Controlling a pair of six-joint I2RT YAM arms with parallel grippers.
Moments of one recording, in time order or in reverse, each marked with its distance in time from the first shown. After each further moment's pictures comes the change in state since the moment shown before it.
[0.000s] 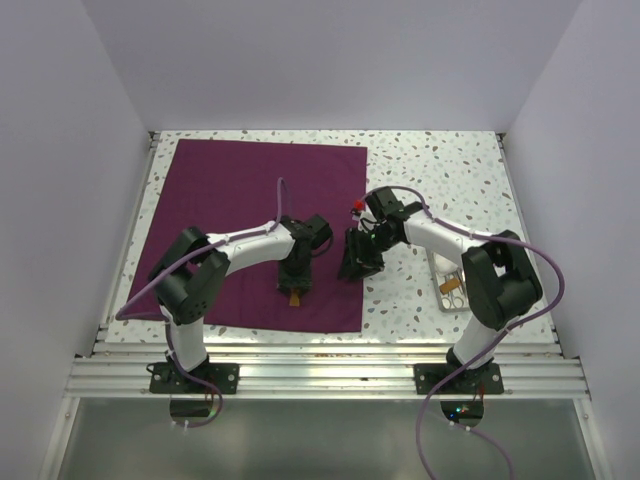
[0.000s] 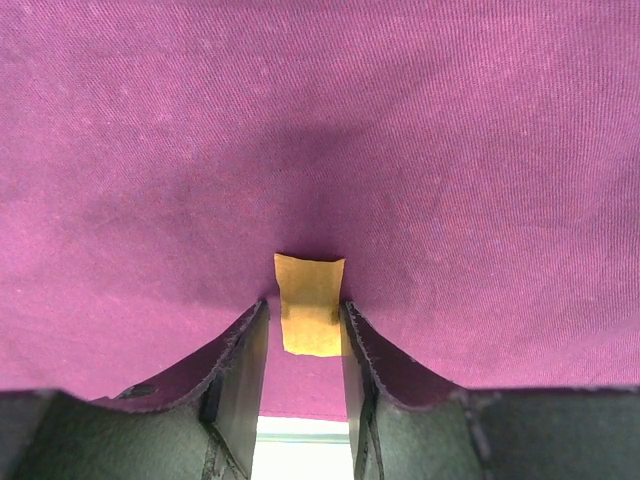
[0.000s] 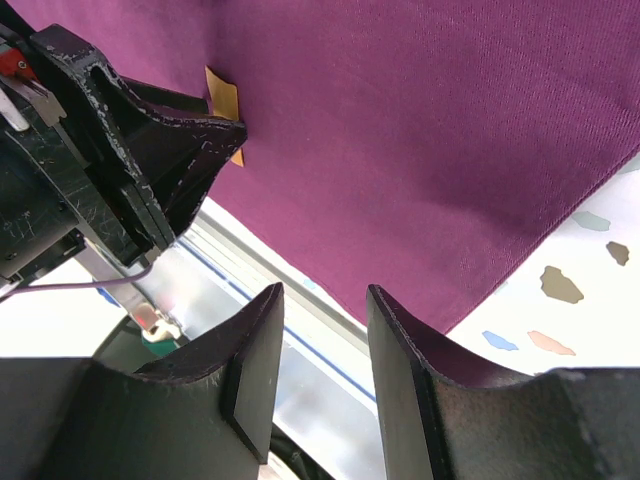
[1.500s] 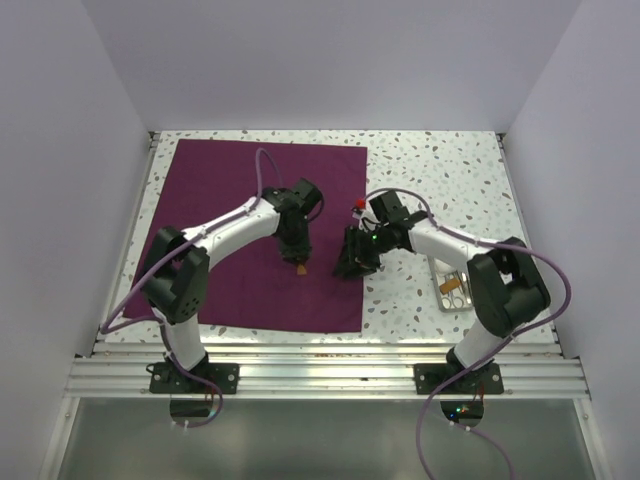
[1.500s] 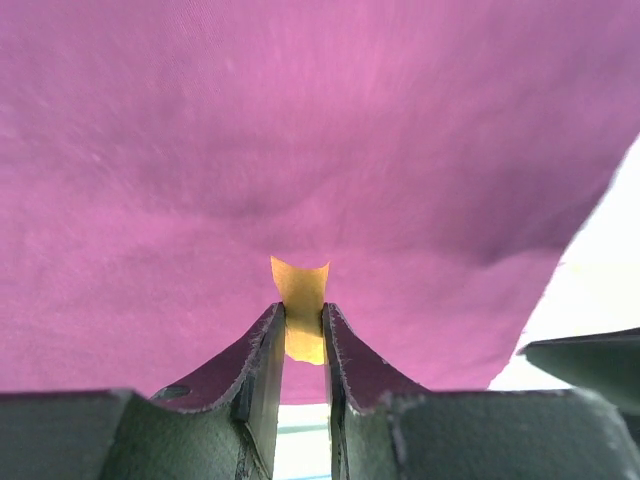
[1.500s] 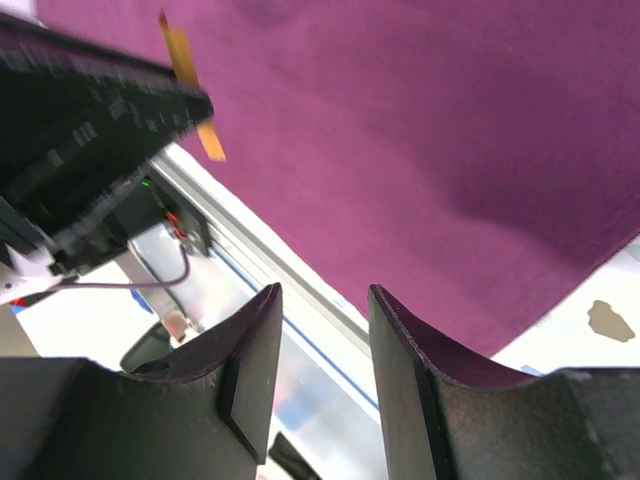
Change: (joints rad) left arm 0.098 -0.039 0.168 -0.034 0.057 0.032; right arm 0.000 -0.036 -0.080 0.160 -0.065 0.084
